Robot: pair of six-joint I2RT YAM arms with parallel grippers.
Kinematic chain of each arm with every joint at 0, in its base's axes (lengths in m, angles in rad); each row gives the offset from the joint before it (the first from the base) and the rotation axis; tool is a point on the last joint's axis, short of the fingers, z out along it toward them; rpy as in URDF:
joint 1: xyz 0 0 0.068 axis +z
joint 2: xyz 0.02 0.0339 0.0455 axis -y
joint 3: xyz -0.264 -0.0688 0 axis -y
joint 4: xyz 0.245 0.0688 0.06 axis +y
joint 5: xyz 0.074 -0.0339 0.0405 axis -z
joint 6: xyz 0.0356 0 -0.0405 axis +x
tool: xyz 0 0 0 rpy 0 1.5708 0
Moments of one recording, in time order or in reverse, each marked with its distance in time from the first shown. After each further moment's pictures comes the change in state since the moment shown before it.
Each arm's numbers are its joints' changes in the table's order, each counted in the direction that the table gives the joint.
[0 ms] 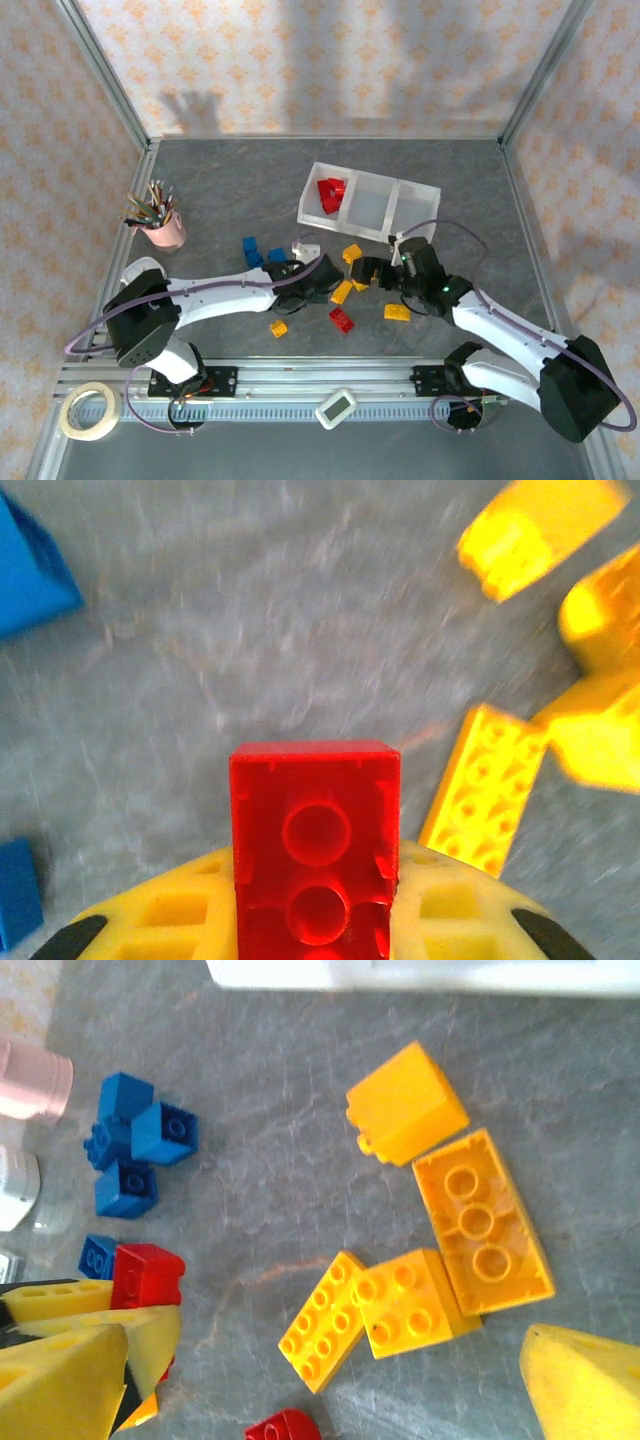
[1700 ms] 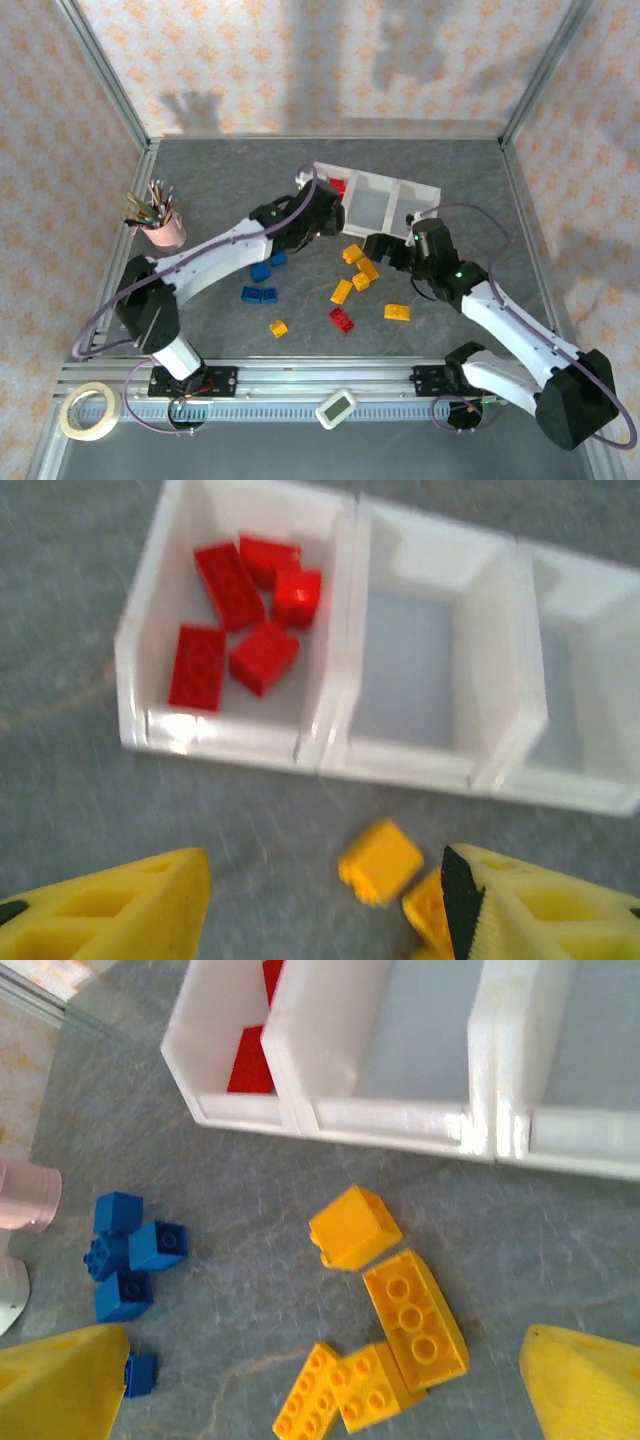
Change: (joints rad) left arm 0.197 -0.054 0.323 -0.032 0.060 0.258; right arm -0.096 0.038 0.129 0.163 0.067 -0.013
